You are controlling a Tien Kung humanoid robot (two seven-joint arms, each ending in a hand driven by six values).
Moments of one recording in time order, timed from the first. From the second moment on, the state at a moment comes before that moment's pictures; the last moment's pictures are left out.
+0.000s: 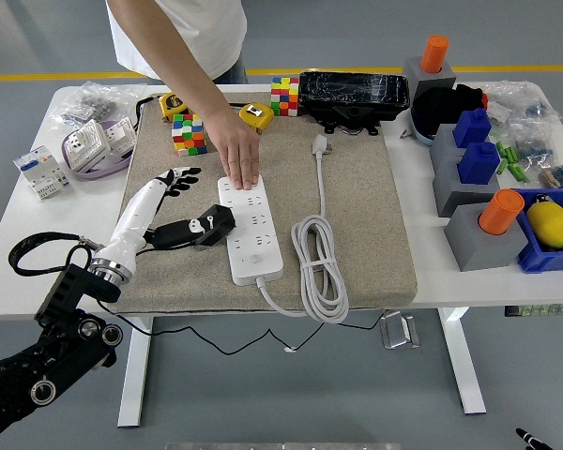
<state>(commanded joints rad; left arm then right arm) -0.28 0.28 -0.84 -1.25 1.58 0.50 -0.04 0.08 -0.21 0.85 0.32 -0.62 -0.08 0.00</state>
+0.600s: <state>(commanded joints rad) -0.26 0.28 -0.76 -1.26 1.61 0.47 0.03 0.09 -0.22 0.84 0.32 -0.62 -0.08 0.00</state>
